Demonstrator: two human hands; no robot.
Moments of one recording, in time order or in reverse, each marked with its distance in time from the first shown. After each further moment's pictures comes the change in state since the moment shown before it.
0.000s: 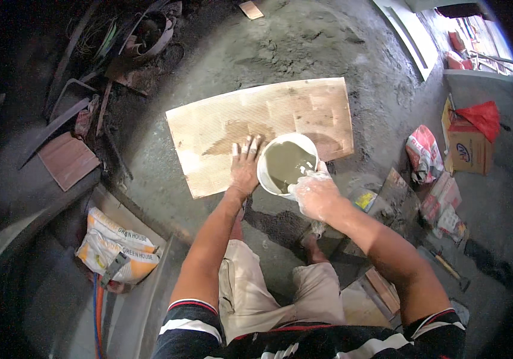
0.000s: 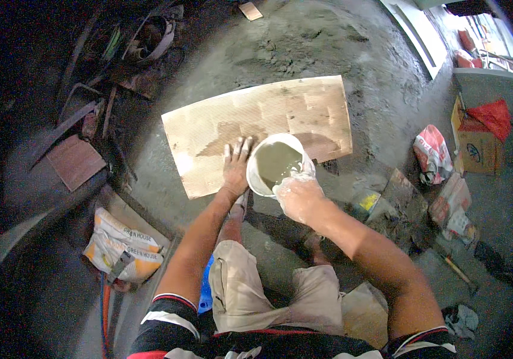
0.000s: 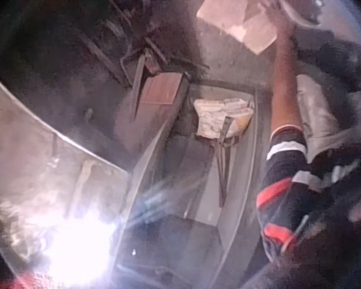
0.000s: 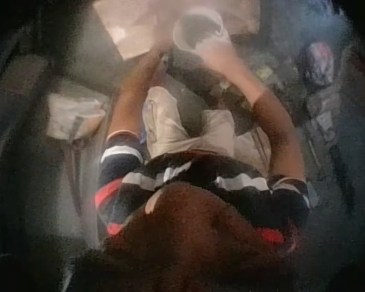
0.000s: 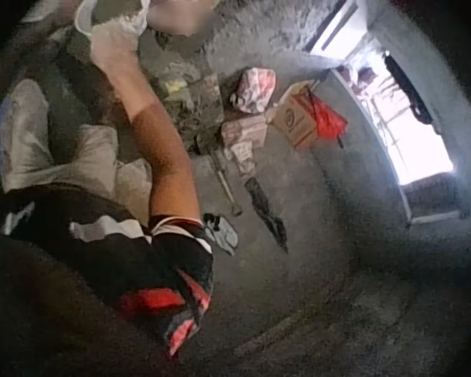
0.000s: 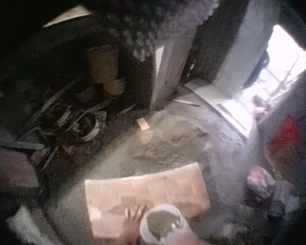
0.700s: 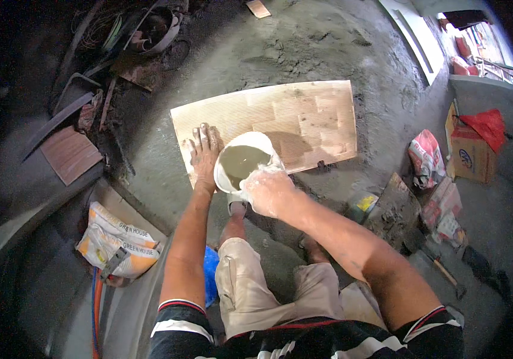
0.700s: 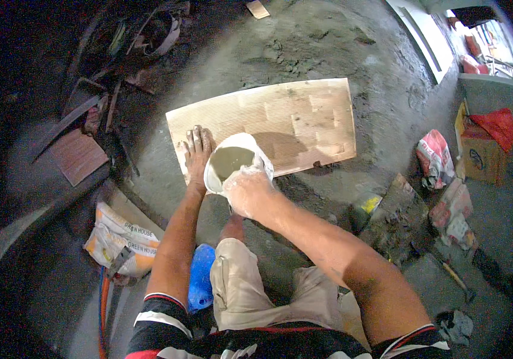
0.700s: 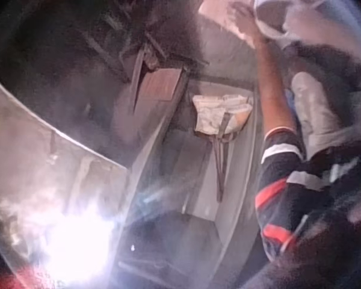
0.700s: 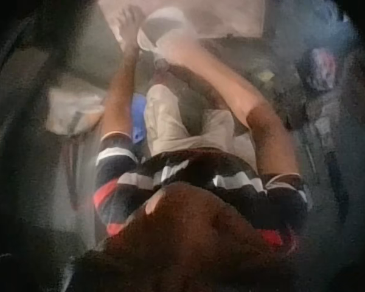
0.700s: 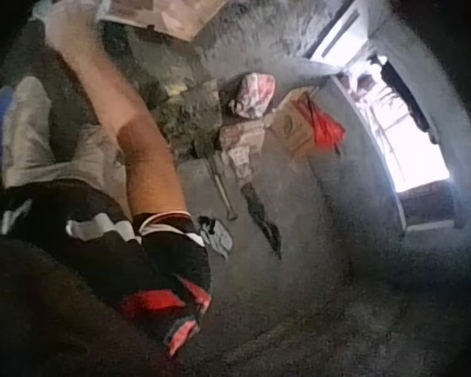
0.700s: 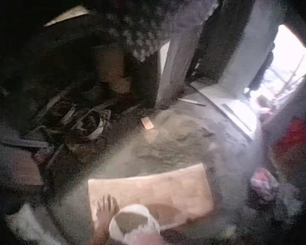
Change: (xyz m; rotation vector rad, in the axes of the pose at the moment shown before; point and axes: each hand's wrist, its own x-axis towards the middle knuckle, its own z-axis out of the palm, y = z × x) left_hand -0.017 -0.097 -0.029 0.218 -0.042 -0.381; right_hand 0.069 -0.066 -0.032 0.108 0.070 -0.144
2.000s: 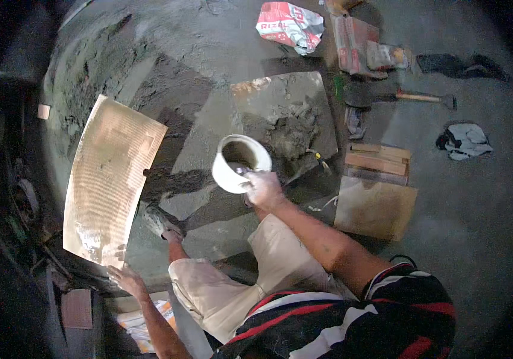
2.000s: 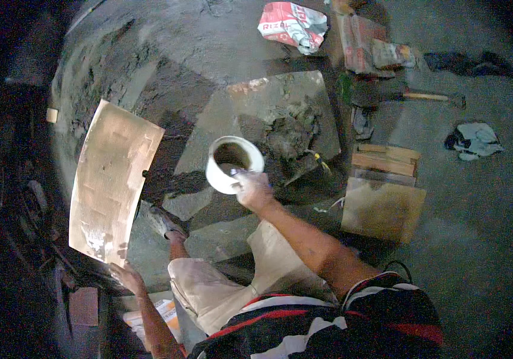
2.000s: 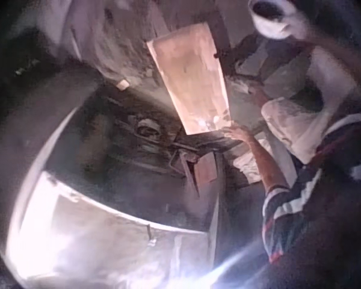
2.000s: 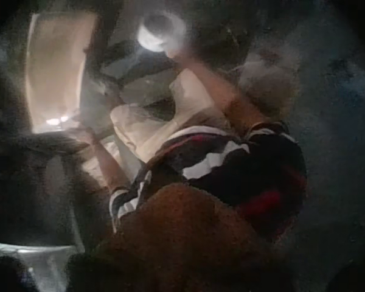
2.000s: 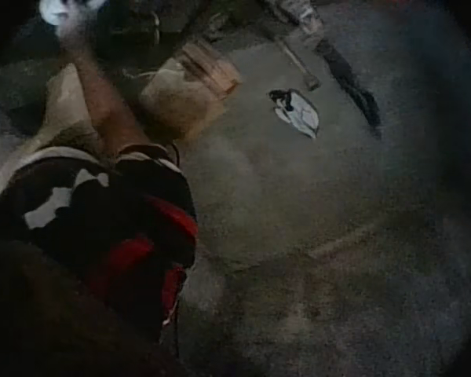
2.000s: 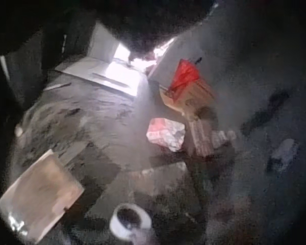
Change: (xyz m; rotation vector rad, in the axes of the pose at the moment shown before) left_hand -0.165 0.038 -0.056 0.072 -0.106 -0.136; right_hand -0.413 0.158 0.233 0.634 0.789 1.018
